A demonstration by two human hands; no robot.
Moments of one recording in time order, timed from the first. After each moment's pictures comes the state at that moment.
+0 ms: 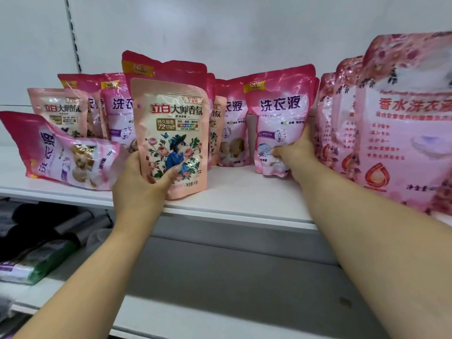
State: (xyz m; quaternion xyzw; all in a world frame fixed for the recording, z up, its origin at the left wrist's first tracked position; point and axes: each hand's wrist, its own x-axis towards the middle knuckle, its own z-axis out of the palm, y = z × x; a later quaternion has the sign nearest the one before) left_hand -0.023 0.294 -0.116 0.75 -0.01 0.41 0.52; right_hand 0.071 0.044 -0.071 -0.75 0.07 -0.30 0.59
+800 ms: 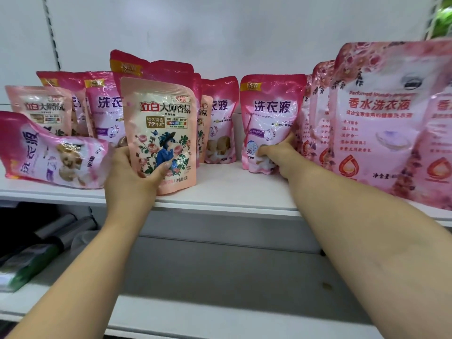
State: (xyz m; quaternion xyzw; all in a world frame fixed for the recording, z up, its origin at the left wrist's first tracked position) left_hand -0.026 0.294 -0.111 0.74 -0.02 0.38 0.55; right_hand 0.062 0.044 -0.072 -0.77 0.14 -0.21 0.58
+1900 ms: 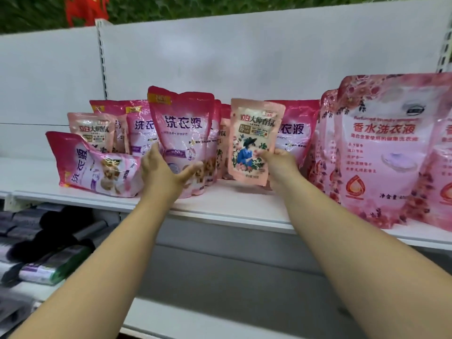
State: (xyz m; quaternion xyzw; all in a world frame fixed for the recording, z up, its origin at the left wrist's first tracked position) left_hand -0.015 0.293 -0.083 0.83 0.02 0.33 0.45; right_hand 0.022 0.091 -0.060 -0.67 0.01 -0.19 0.72
